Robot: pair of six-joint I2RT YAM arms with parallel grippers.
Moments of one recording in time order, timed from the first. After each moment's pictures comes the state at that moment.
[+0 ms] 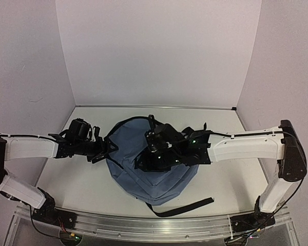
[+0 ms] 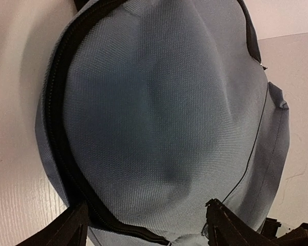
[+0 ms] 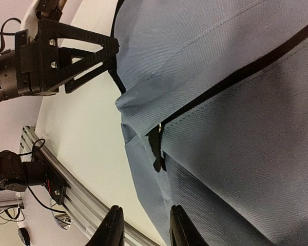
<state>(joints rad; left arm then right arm) -0.54 1.35 0.66 -0.05 0.31 -0.87 1.18 1.76 1.33 -0.36 0.05 0.89</state>
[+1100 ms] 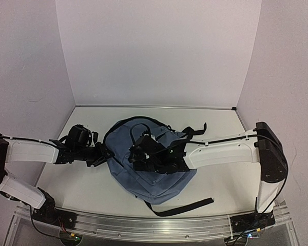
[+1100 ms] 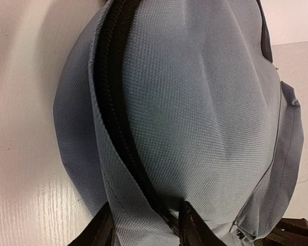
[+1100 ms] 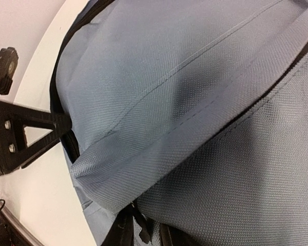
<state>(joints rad) -0.55 1.34 0.57 0.03 0.26 -0.91 1.22 1.96 1.46 -0.34 0.43 0.95</state>
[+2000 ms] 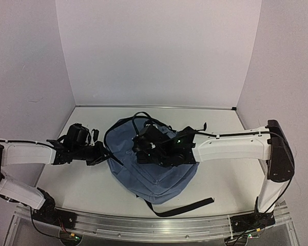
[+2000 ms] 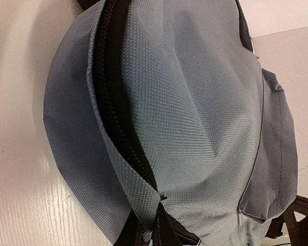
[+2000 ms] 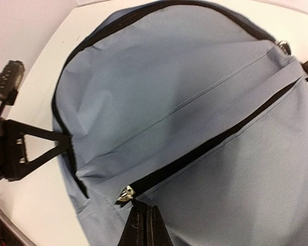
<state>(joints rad) -0.56 1.29 0.57 0.02 0.27 -0.86 1.21 1.89 1.50 -0.44 0.51 0.81</state>
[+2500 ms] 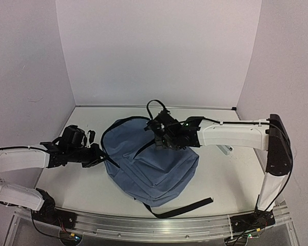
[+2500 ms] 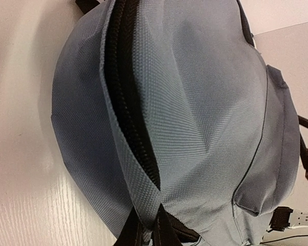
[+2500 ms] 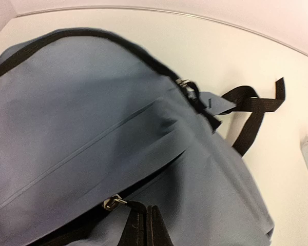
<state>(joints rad) -0.56 1.17 0.54 -0.08 0.24 -0.83 1.03 1.89 1.51 -0.55 0.62 0.64</state>
